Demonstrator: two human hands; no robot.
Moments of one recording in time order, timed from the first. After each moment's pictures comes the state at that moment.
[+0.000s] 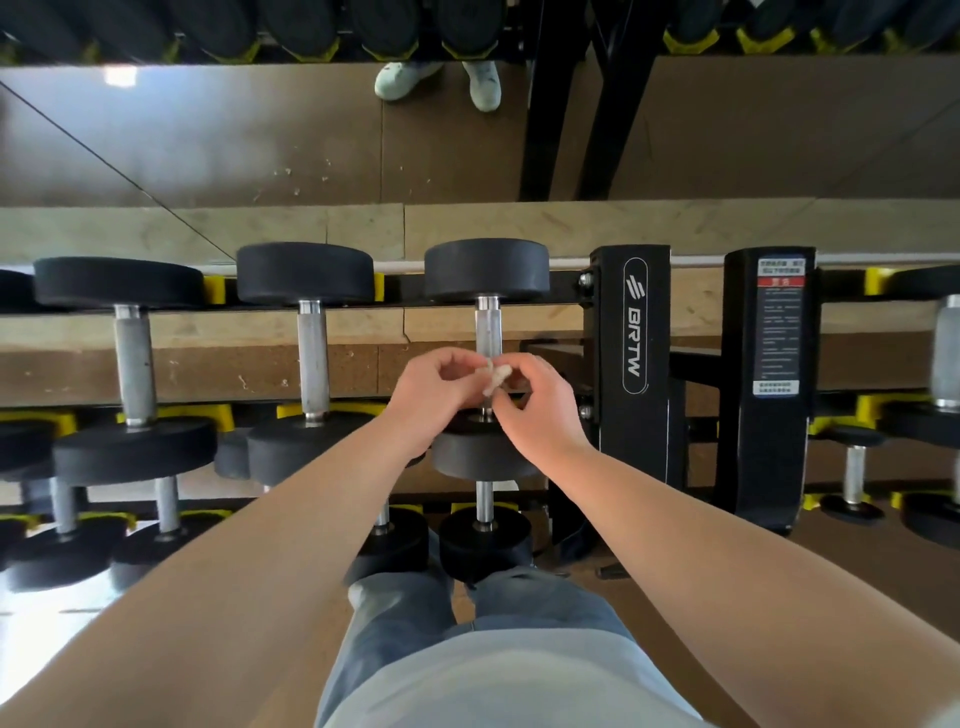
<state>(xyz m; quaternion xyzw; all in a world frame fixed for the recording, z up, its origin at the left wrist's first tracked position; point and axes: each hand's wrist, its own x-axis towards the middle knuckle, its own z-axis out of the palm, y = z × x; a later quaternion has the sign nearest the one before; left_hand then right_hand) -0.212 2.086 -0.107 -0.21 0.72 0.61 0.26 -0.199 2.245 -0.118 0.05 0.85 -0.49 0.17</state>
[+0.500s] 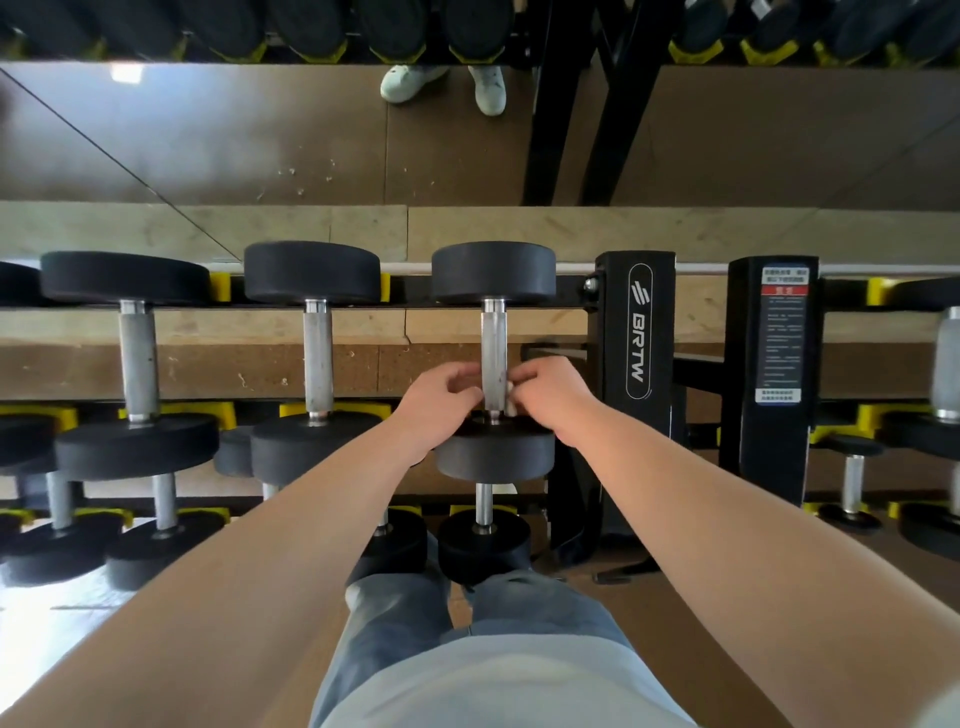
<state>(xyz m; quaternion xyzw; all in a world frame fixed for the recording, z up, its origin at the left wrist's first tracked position) -0.210 2.084 -0.111 -0.20 0.79 0.49 0.31 -0.242 2.248 -0.129 0.18 0.81 -0.42 0.37</state>
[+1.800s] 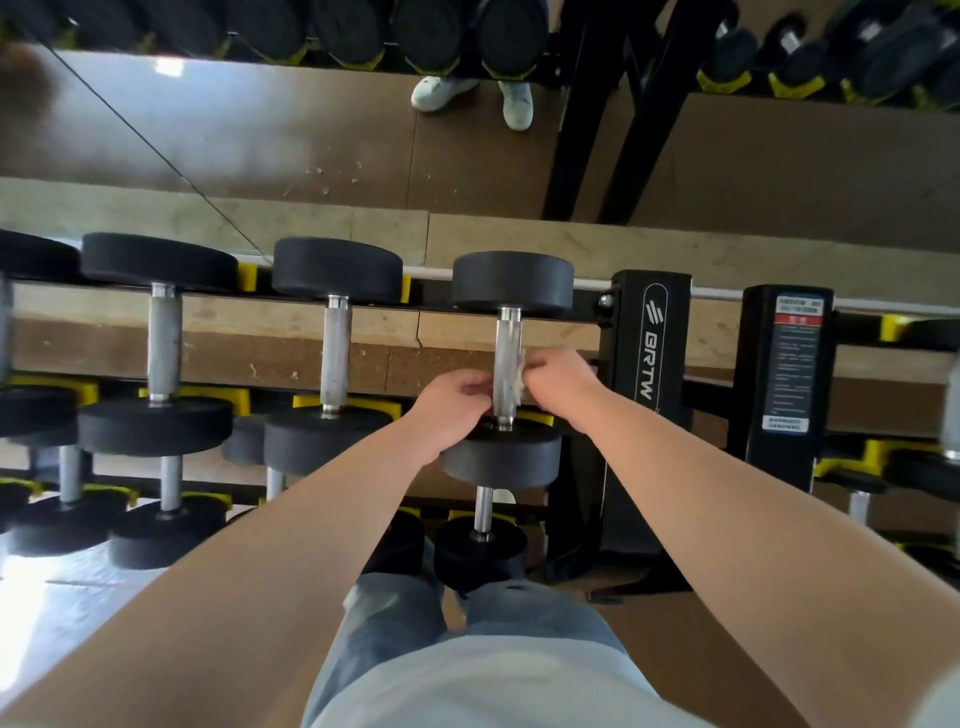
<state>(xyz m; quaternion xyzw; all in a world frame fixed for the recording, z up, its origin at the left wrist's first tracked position) -0.209 2.089 -0.098 -0.21 0.78 0.49 0.33 -0.267 2.243 -0.109 0.11 0.84 -0.37 0.38</state>
